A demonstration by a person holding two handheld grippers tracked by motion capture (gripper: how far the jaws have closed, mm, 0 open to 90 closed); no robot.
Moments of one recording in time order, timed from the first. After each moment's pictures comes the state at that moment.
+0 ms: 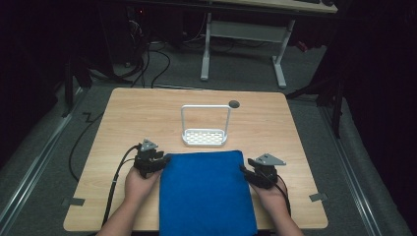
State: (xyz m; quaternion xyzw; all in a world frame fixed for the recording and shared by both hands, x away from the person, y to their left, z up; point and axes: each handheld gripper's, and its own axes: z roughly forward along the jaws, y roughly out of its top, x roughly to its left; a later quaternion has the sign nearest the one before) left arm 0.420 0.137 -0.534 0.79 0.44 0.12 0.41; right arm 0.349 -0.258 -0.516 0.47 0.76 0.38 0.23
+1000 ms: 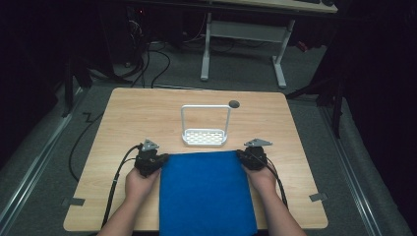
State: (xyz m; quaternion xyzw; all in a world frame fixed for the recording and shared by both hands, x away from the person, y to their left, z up) left arm 0.420 0.134 -0.535 0.80 0.43 0.11 0.40; right arm 0.413 -0.245 -0.530 0.50 0.77 0.35 0.20
